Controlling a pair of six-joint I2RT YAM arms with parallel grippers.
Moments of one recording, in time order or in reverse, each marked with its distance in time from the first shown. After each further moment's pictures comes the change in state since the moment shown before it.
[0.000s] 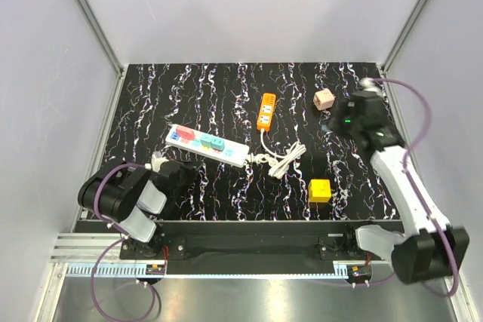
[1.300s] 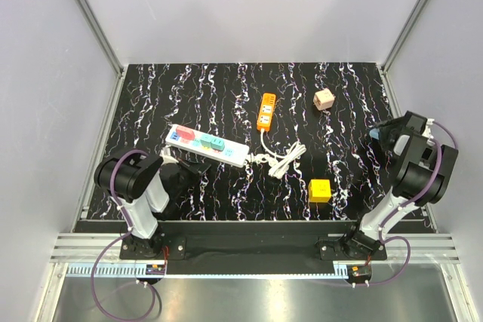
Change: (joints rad) left arm 0.010 0.192 -0.024 0.308 0.185 0.177; right arm -0.712 0.616 -0.183 0.750 -0.147 0.364
